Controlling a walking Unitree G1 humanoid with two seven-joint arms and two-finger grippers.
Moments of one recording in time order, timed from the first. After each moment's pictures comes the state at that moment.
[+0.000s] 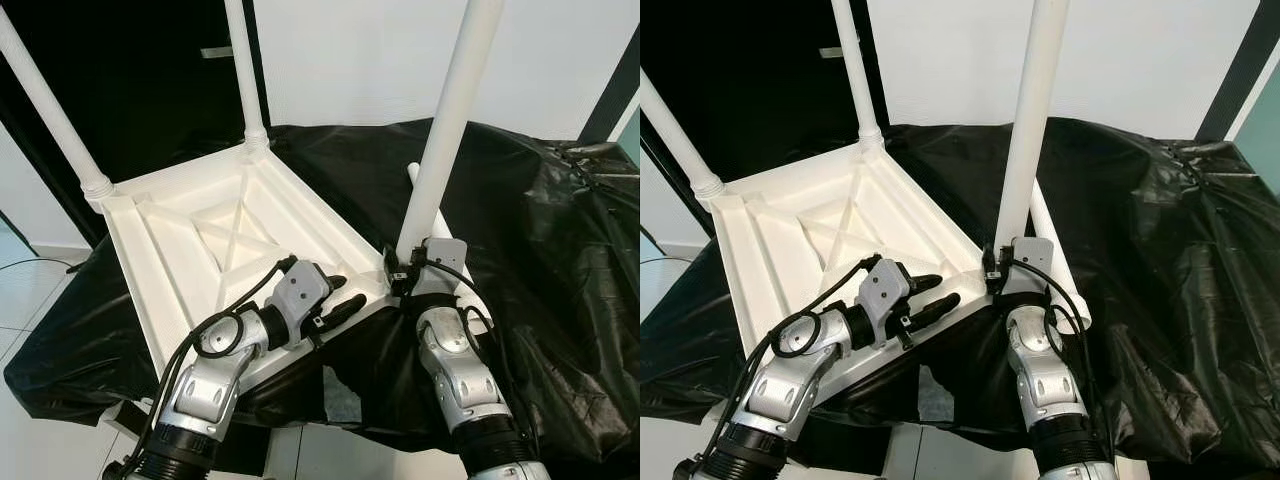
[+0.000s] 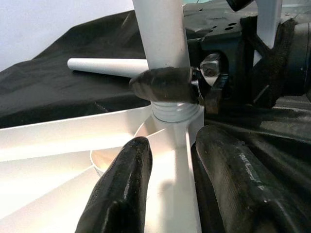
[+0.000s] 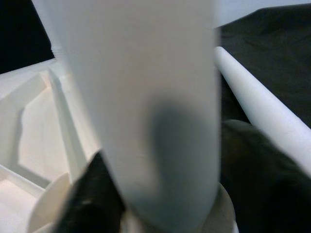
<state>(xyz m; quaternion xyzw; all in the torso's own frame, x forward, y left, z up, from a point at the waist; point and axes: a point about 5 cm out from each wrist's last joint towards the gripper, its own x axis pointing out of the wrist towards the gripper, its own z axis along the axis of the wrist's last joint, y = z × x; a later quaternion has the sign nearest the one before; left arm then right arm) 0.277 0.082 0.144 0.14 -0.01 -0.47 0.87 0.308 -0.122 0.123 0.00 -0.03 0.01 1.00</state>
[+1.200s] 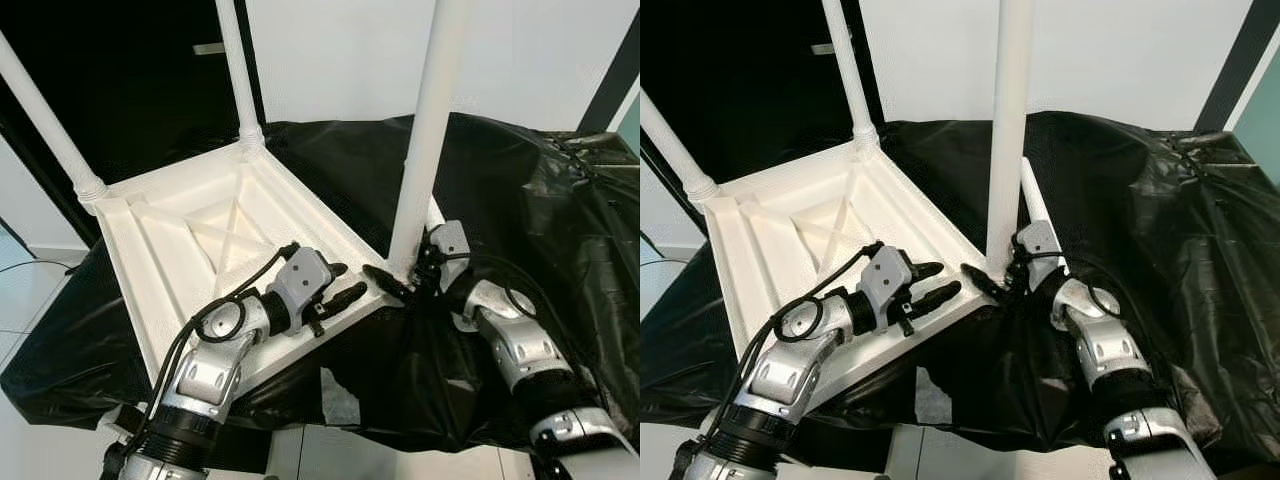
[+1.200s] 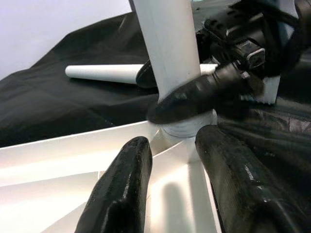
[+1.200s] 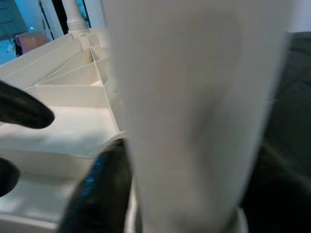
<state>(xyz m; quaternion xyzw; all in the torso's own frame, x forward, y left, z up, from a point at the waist) 0.287 0.082 0.152 0.16 -0.03 -0.48 0.87 0.330 -0.147 0.137 -0.11 -0.02 0.38 0.92</state>
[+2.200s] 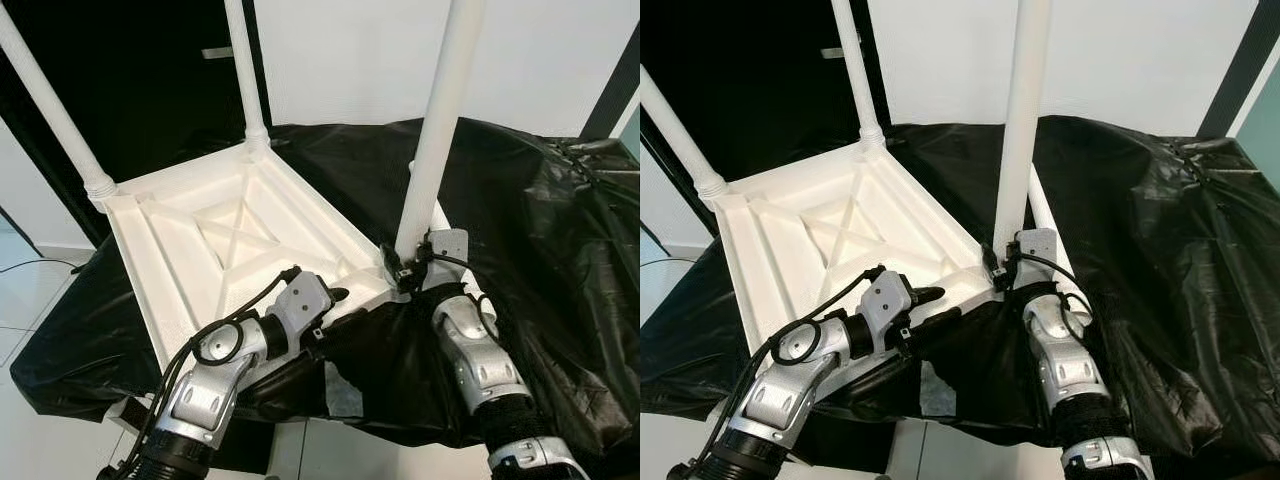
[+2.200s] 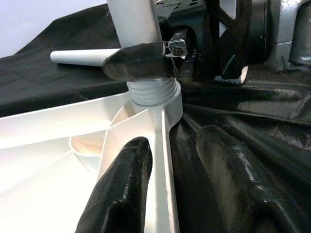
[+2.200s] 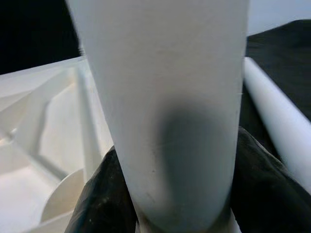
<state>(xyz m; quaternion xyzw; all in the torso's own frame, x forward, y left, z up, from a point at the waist) 0.270 0.084 0.136 0.15 0.00 -0.49 0.86 0.320 -0.127 0.123 -0.03 -0.03 0.06 1.00</state>
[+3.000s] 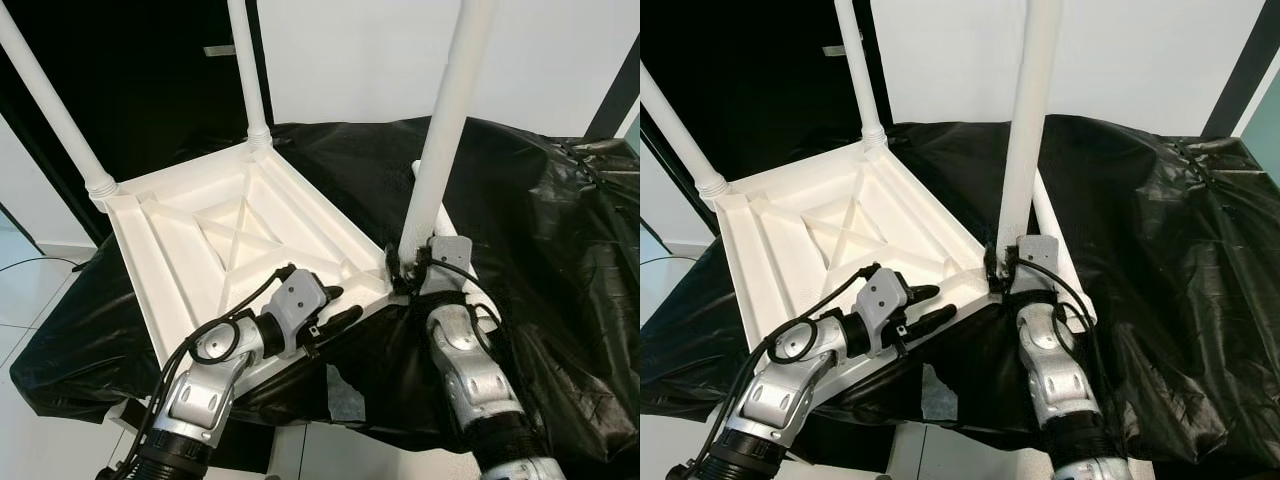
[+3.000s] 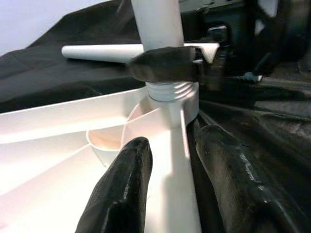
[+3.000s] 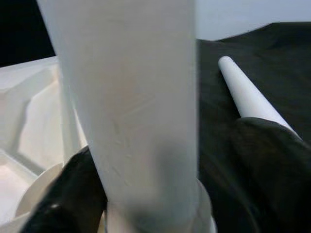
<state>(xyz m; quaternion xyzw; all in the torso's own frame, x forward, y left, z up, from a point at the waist) 0.273 0.090 0.140 0.16 0.00 -0.48 0.86 0.307 -0.138 0.125 -0.04 -0.05 0.05 1.00</state>
